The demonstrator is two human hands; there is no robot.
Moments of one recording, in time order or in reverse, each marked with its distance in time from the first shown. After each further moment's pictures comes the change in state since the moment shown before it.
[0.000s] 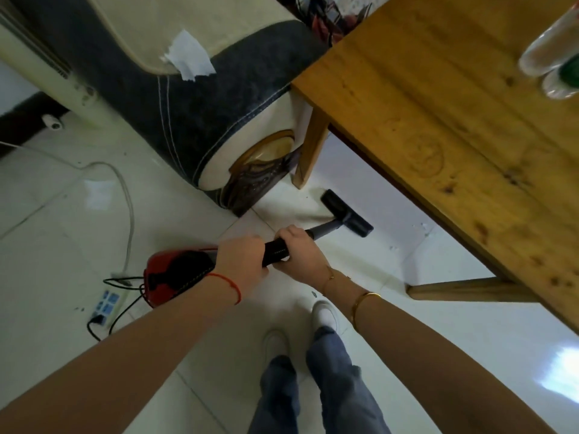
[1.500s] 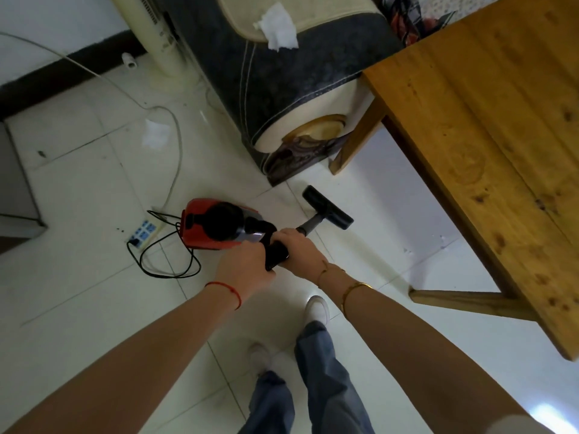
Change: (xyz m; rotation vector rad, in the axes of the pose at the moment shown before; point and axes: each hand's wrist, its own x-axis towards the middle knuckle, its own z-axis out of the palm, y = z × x) left_hand -0.117 -0.019 0.035 -0.314 -0.040 -0.240; right_hand -0.047 -0.072 0.028 0.012 -0.304 -0.167
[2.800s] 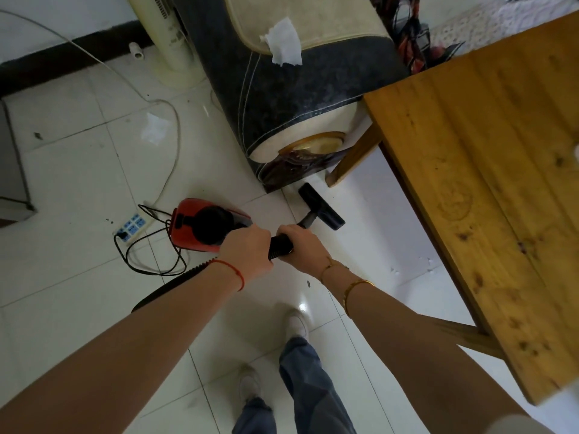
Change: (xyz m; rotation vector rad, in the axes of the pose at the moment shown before) left_hand 0.041 0.035 -0.044 0.154 0.071 0.026; right_hand 0.018 0.020 -0.064 -0.049 -0.039 0.047
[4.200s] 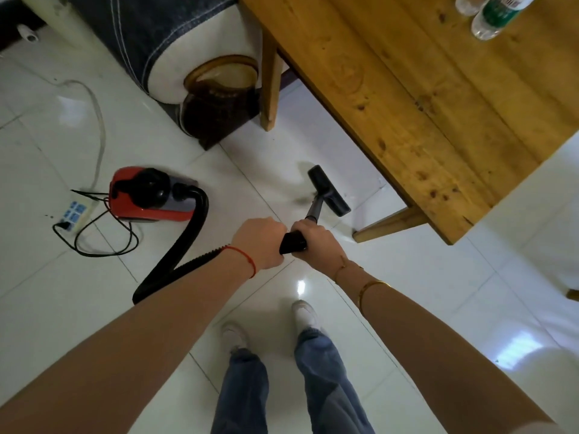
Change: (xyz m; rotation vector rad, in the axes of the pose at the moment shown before) left_hand -0.096 0.194 0.106 0.148 -0.099 0.392; right_hand -0.254 0.116 0.049 0.027 0.151 0.212
